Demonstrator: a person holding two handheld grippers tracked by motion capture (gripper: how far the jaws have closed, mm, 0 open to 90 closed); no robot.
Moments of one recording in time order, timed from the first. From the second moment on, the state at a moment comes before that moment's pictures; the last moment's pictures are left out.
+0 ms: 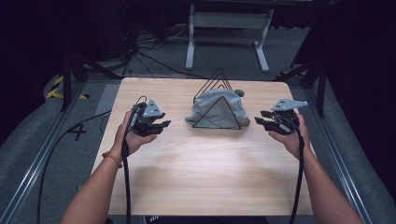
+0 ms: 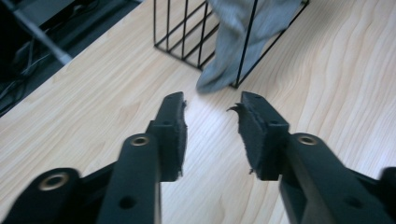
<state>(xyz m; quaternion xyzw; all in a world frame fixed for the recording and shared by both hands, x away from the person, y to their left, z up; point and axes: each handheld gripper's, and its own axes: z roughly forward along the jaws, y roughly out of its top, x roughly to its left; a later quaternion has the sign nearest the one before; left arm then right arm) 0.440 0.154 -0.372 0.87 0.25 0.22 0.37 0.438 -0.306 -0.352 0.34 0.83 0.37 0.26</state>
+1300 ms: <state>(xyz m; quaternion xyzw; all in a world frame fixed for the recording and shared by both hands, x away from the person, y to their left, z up) 0.362 0.222 -0.457 0.90 0.26 0.20 0.29 0.345 -0.378 -0.433 0.38 0.83 0.33 0.25</state>
